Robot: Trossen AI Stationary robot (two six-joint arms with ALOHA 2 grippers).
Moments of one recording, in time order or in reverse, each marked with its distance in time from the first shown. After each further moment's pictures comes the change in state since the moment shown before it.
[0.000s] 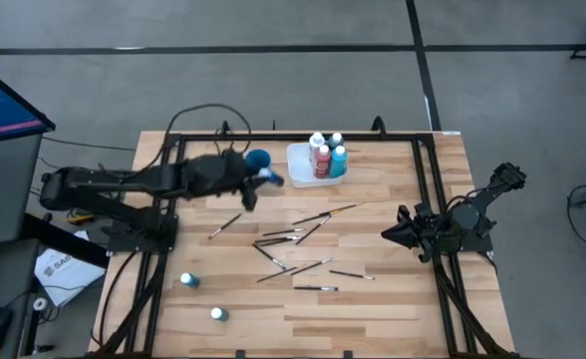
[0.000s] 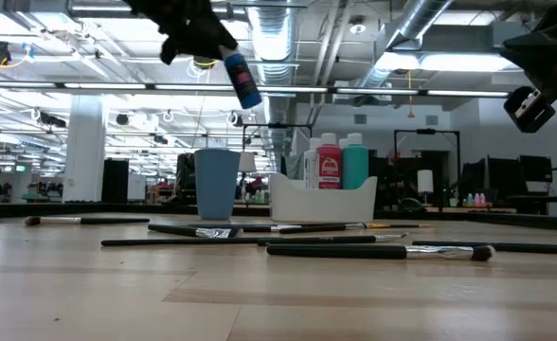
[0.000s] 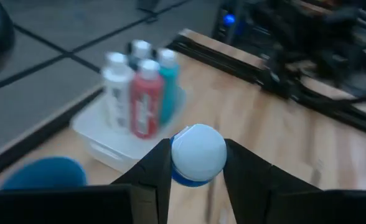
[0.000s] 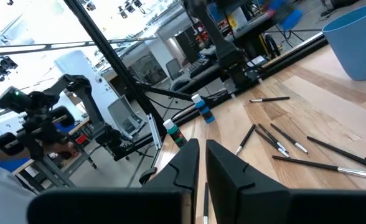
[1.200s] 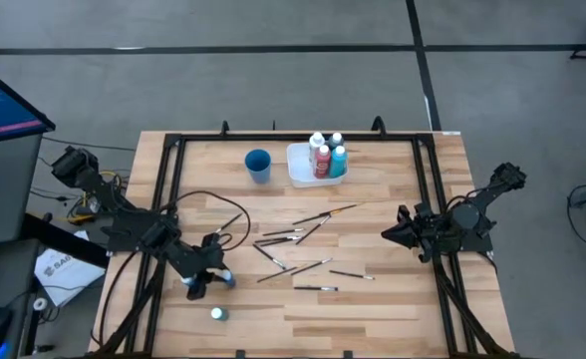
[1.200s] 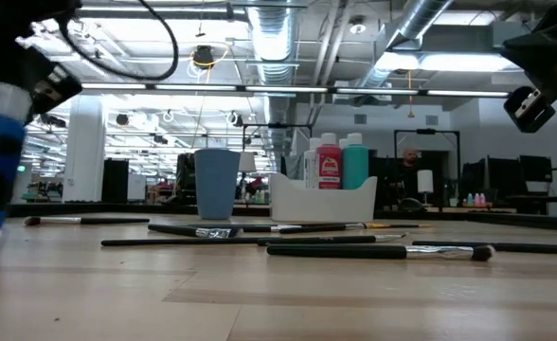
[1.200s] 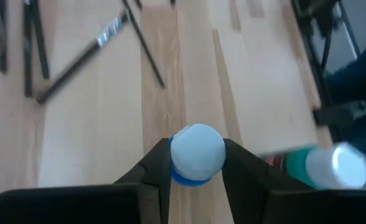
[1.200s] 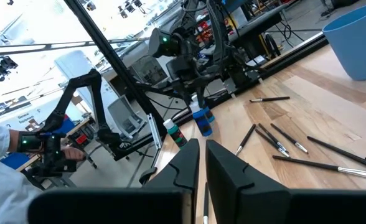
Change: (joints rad) left arm -0.737 -0.069 -0.343 -0.148 0.128 -0.245; right arm 0.000 0.000 0.000 0.000 0.000 0.000
